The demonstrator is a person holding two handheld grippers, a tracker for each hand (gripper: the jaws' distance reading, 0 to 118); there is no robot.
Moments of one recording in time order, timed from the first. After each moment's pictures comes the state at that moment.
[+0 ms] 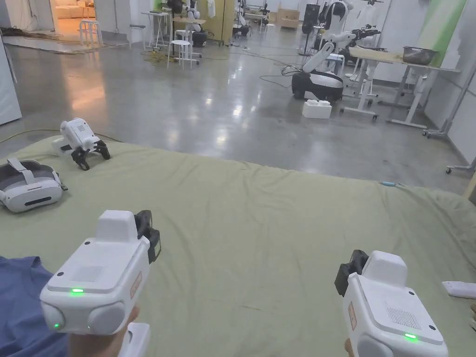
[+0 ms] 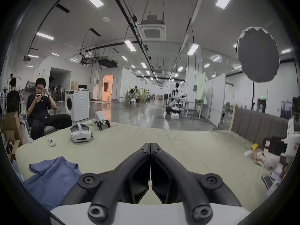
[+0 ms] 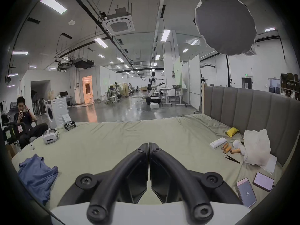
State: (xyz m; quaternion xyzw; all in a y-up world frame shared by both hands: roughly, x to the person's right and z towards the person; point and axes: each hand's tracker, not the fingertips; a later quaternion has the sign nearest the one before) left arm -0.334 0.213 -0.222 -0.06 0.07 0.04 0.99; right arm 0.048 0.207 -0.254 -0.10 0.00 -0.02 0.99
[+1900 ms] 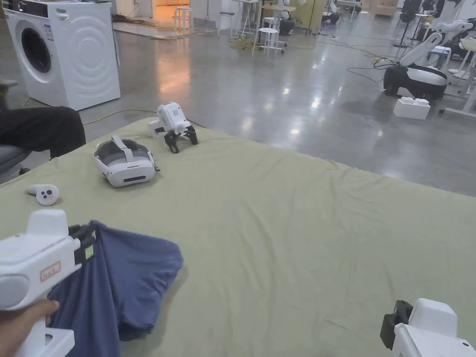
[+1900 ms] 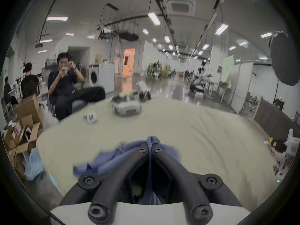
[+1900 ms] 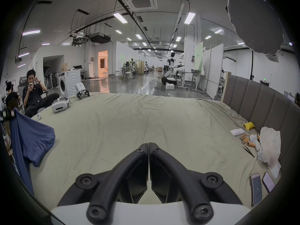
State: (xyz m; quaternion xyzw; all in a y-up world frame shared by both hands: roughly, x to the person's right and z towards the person) left arm -0.529 0.230 -0.151 -0.17 0.15 0.09 0.97; right arm -0.022 0.157 -0.270 -0.20 0.08 0.05 0.97
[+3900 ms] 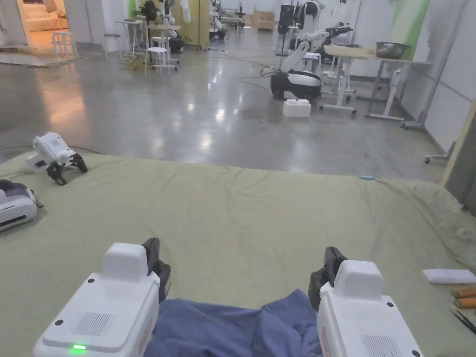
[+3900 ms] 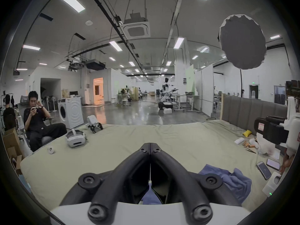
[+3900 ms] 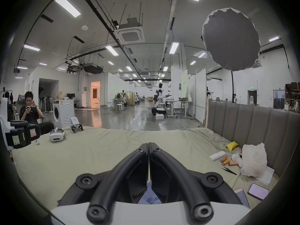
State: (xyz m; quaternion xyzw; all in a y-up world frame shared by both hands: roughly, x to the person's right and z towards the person) left arm -0.248 0.220 -0.164 -0.07 0.03 -0.01 1.00; right arm 0.033 0.228 -0.198 -0.04 0.04 0.02 1.00
